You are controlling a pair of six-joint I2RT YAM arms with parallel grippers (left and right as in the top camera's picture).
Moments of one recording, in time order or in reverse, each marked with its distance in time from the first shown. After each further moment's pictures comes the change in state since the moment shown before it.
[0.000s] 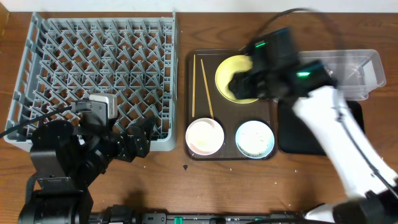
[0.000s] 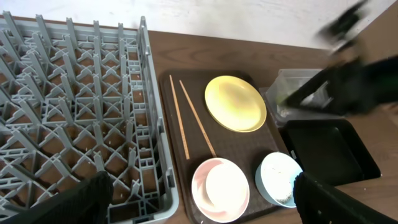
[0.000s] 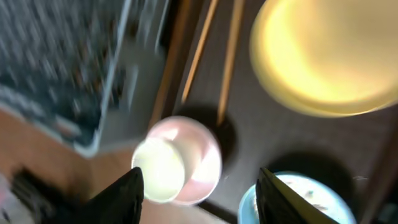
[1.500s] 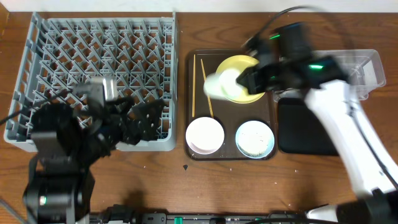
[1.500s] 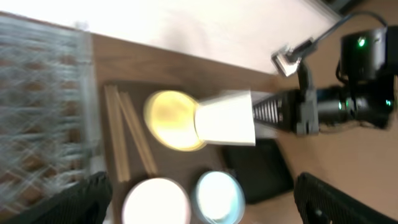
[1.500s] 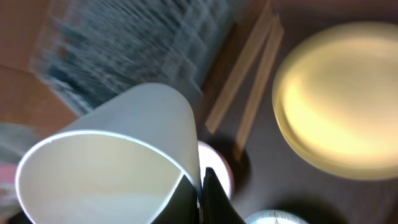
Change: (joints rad) left arm 0.000 0.108 0.000 0.203 0.257 -0.232; right arm -0.204 -0.055 -0.008 0.116 -0.344 -0.190
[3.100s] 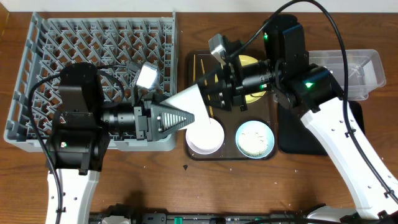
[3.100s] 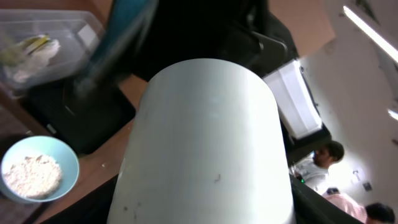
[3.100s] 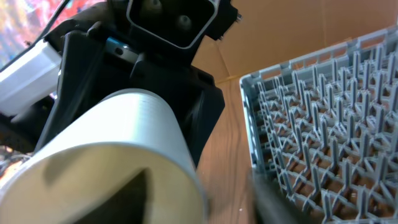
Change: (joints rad) left arm -0.087 0.214 0.000 0.185 0.717 -0.105; right arm 0.198 -0.049 0.006 0.328 -0.614 -0.187
